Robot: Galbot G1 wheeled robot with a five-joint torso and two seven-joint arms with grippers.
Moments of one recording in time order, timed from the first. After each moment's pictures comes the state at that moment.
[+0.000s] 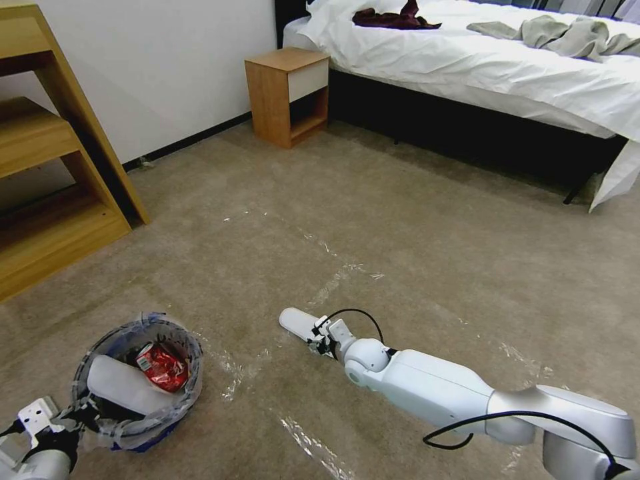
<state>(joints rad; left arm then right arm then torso) 1.76 -1.36 -1.04 -2.04 -0.83 0.36 -0.19 -0.40 1.21 -0.85 1.12 0.85 -0.30 0.29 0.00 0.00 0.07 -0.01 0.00</state>
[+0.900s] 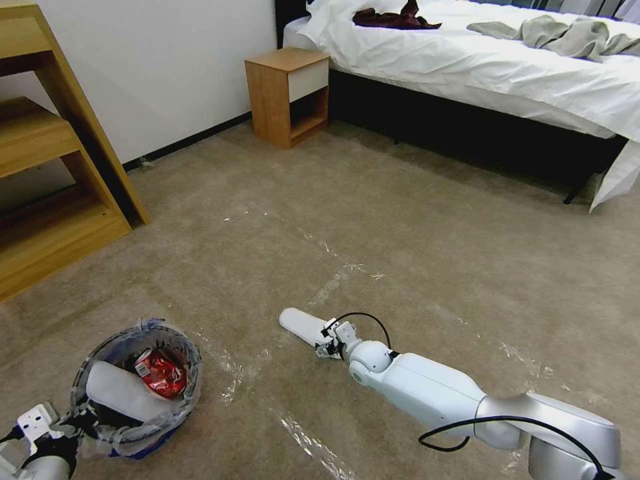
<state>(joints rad) 1.78 -1.37 -1.04 -2.04 -0.81 0.35 -0.18 -0.44 1.23 -0.79 1.02 0.80 -0.28 0.27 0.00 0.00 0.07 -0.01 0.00</state>
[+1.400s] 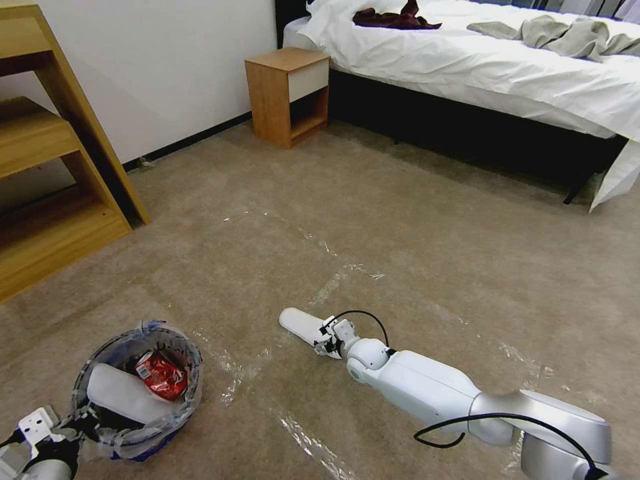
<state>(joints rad) 1.78 -1.38 -1.04 -2.04 -0.81 0.35 -0.18 -0.42 1.27 -0.79 0.98 0.80 -0.27 0.26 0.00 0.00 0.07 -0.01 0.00</state>
